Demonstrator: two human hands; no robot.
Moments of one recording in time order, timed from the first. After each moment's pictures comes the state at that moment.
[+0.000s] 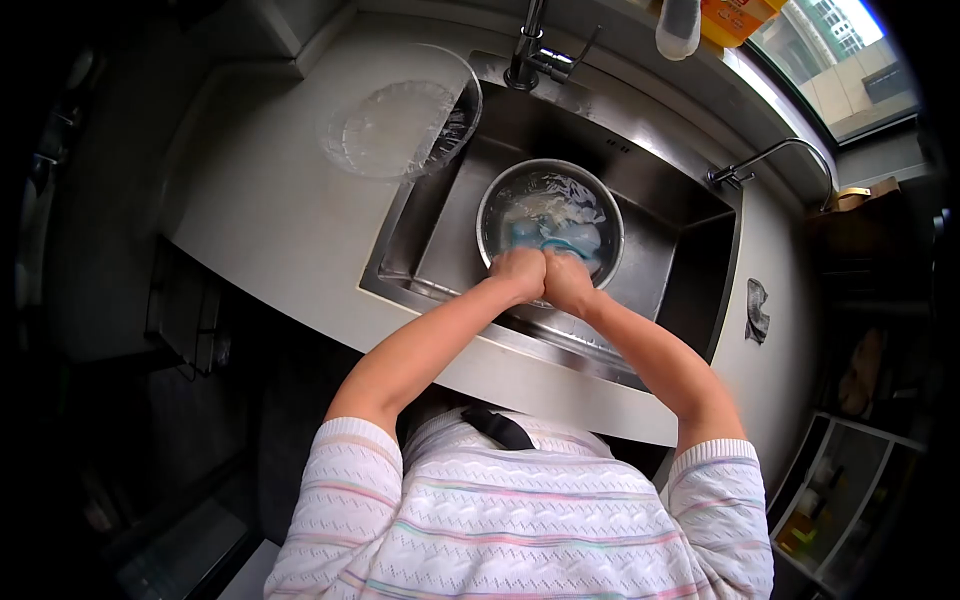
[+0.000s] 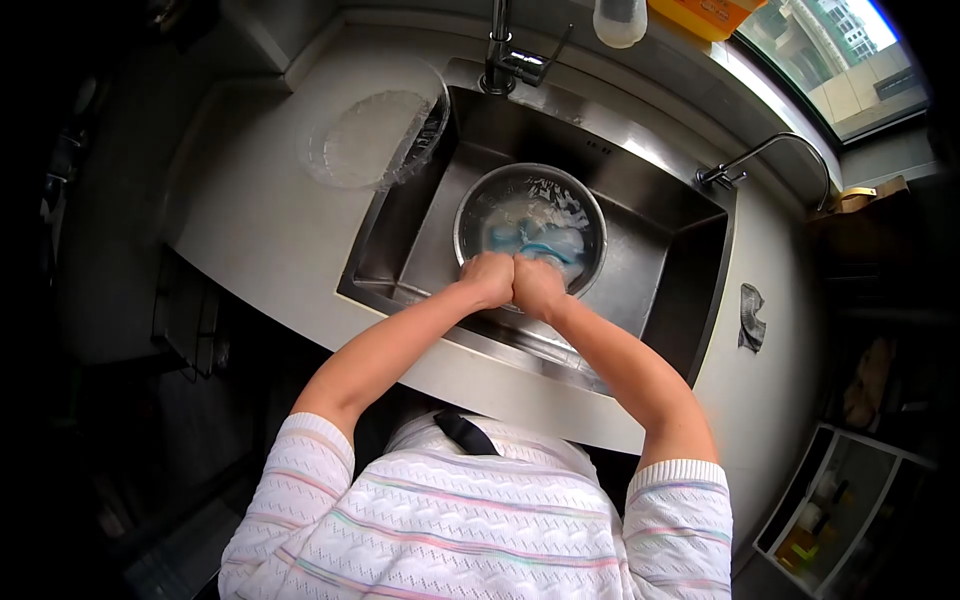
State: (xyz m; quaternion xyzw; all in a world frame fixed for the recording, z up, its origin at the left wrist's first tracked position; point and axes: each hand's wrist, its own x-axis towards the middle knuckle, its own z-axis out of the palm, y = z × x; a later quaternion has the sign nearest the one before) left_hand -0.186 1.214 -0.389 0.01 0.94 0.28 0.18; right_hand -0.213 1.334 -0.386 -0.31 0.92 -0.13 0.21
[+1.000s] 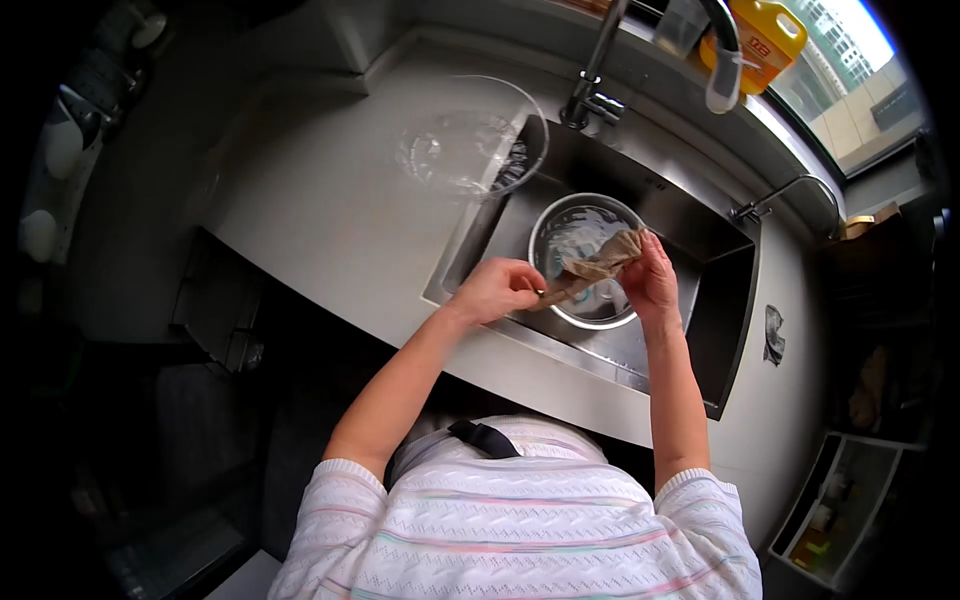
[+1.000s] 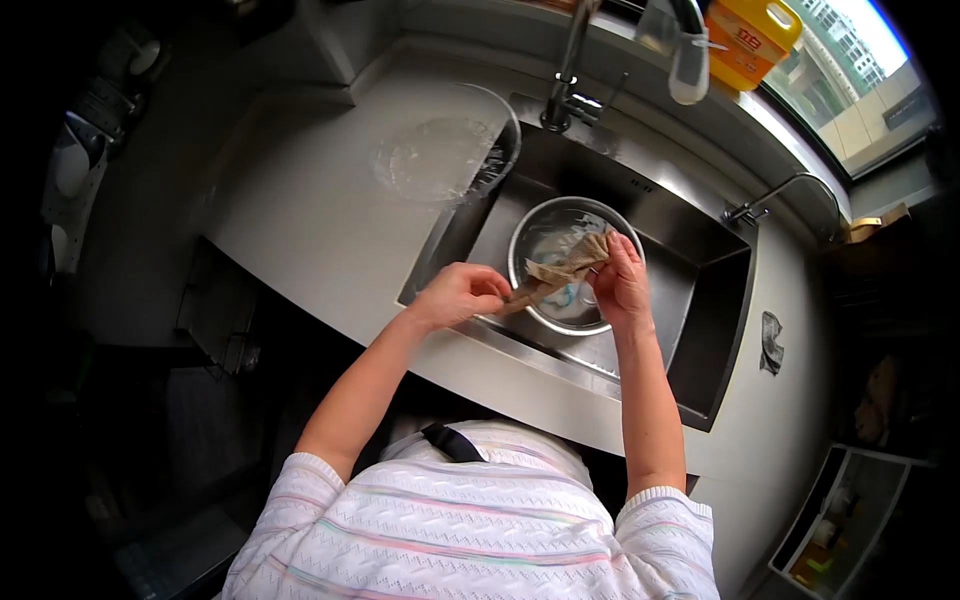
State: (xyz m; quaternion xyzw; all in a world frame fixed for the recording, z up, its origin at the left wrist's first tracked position) left_hand -0.128 1.092 -0.297 0.00 0.74 0.64 0.18; right_hand -0.213 1.319 -0.287 0.06 0.40 -0.89 0.20
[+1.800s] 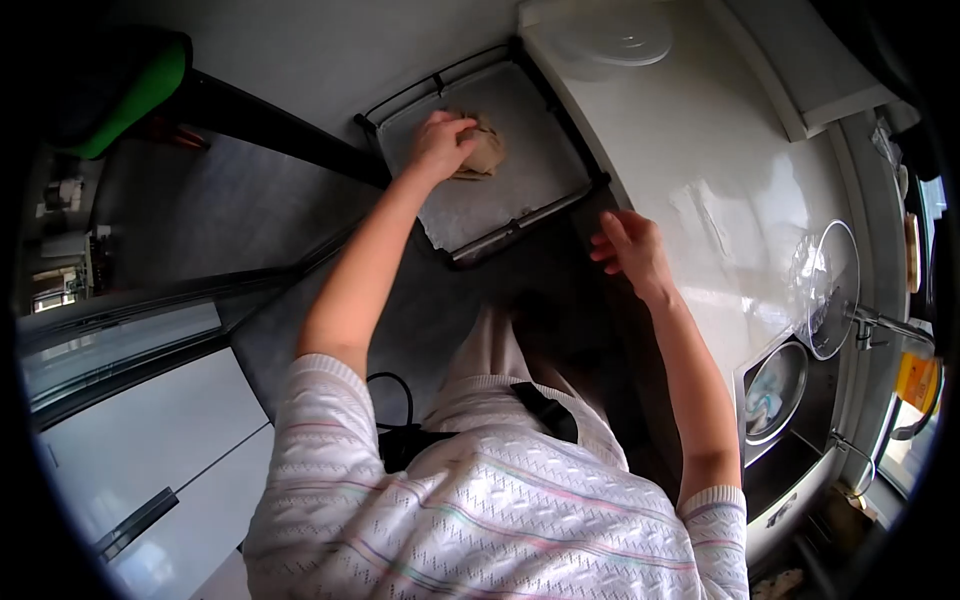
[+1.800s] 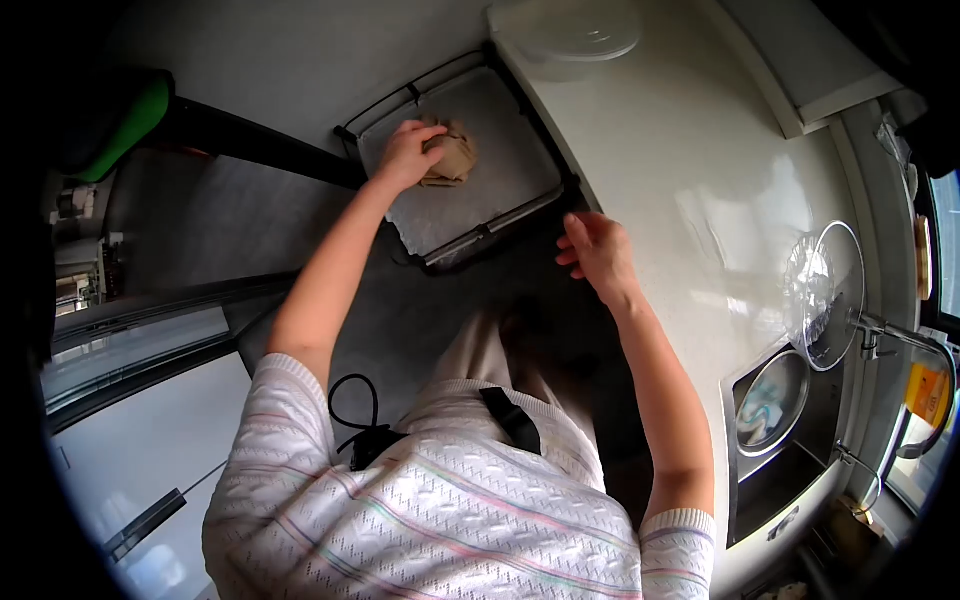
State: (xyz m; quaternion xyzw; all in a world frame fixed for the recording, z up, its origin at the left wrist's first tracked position) left_hand 0.163 0.548 -0.410 -0.37 0.89 0.20 -0.17; right_hand -0.024 0.807 -0.332 -0.23 0.74 -0.41 0.48
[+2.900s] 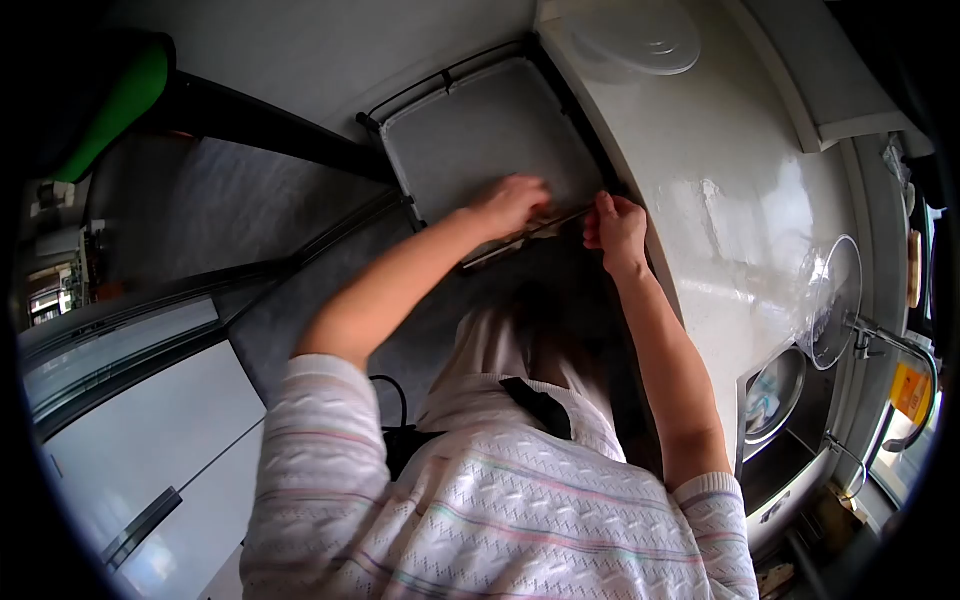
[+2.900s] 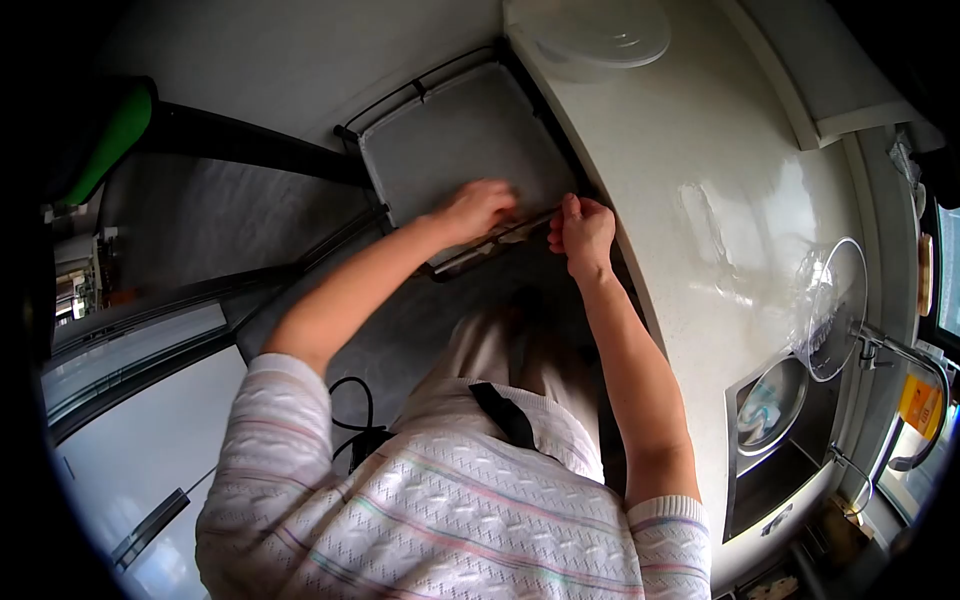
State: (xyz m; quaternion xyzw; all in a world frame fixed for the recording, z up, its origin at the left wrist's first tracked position) left_hand 0.136 0.620 -0.432 -0.10 0.94 0.32 -0.11; right_hand -0.005 0.751 -0.380 -0.07 0.73 -0.51 0.44
